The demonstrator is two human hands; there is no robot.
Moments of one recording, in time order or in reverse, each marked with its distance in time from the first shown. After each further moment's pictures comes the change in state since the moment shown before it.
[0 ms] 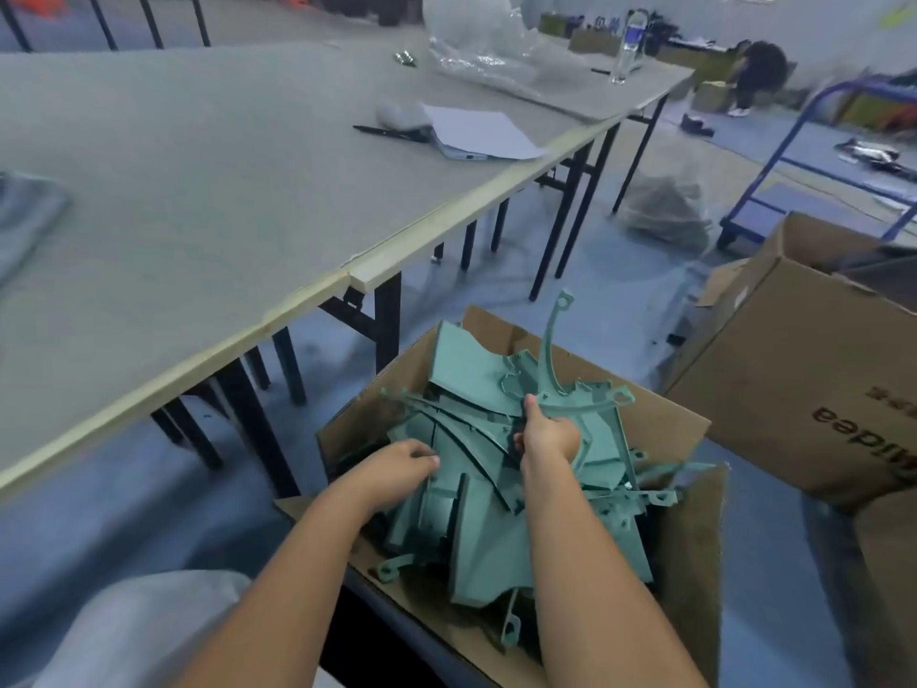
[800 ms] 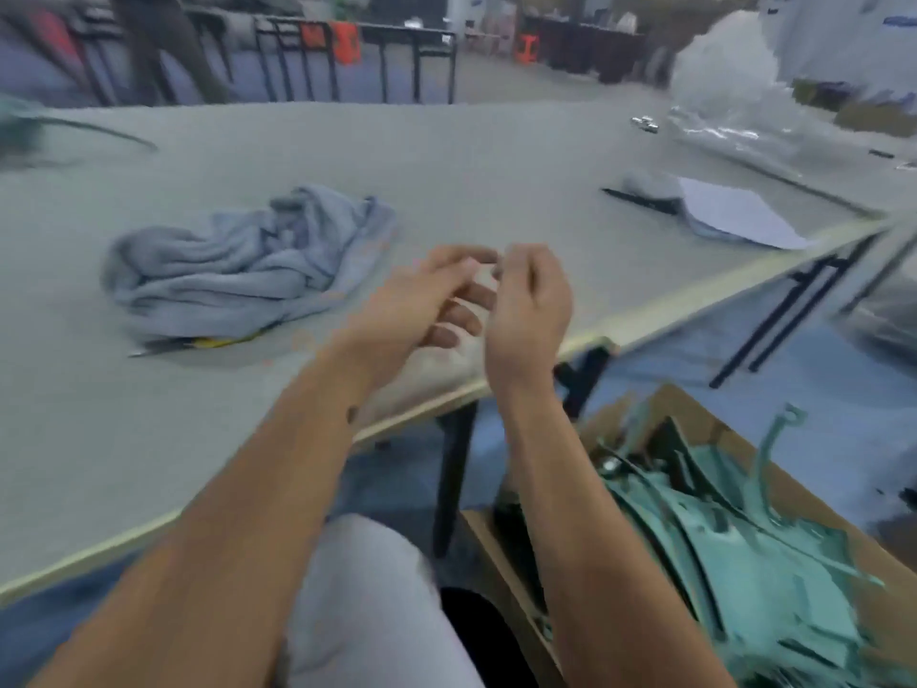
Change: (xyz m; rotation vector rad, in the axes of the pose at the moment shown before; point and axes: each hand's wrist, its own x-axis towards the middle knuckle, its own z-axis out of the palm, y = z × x) left_hand -0.171 0.013 -0.213 -0.637 0.548 0.584; right_hand -0.308 -0.088 0.162 0.329 -0.787 -0.921
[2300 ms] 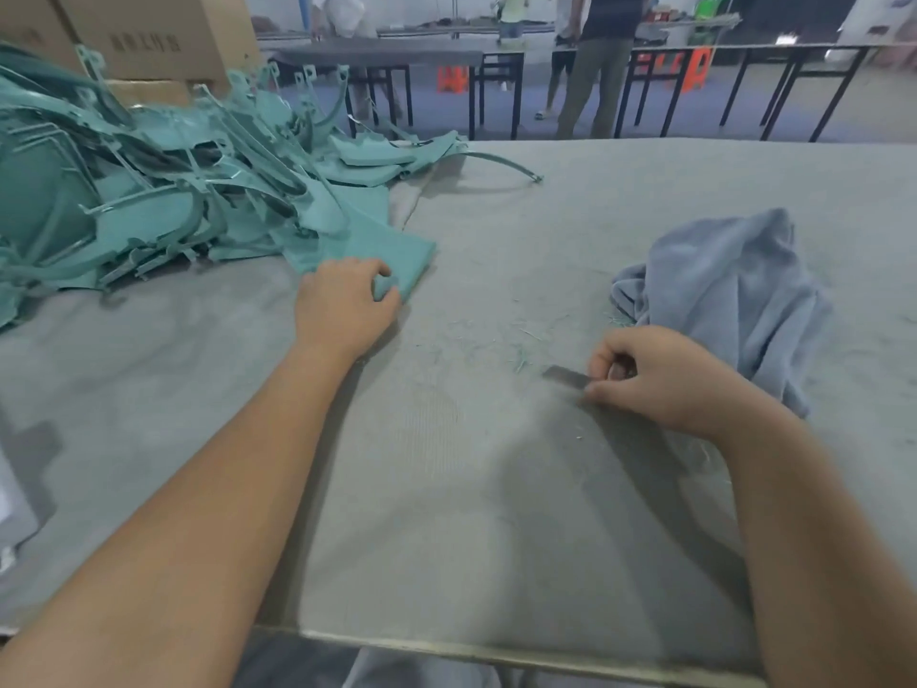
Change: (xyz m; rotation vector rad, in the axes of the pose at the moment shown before) left_hand -0.111 -0.022 -0.375 1.484 1.078 -0.221; right_hand -0.013 0.029 0.202 -0.695 -1.372 -0.248
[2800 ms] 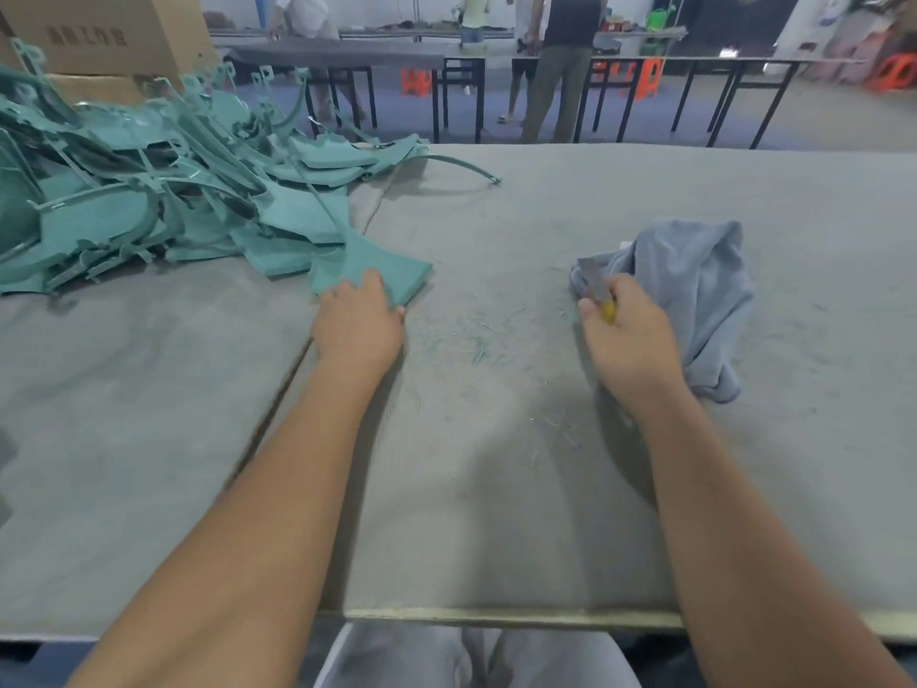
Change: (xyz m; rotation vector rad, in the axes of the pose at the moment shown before) left_hand -0.030 0.061 -0.002 0.033 -0.207 -0.159; right_hand 0.006 0.011 0.012 0.199 0.542 0.196
